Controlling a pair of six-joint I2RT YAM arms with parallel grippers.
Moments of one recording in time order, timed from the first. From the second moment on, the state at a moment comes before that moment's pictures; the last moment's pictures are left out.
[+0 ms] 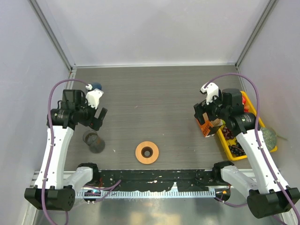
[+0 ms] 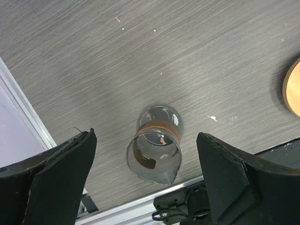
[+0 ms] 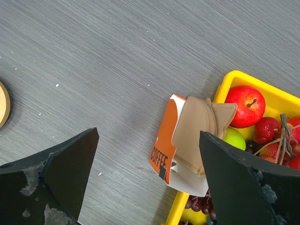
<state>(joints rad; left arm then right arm) -0.04 1.01 1.19 -1.10 0.16 0.40 0.19 0.93 1.02 -0.74 -0.25 -0.33</state>
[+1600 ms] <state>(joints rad) 0.33 1.02 0.81 -1.18 0.58 1.28 0.21 0.96 1.01 -0.76 -0.31 -0.34</state>
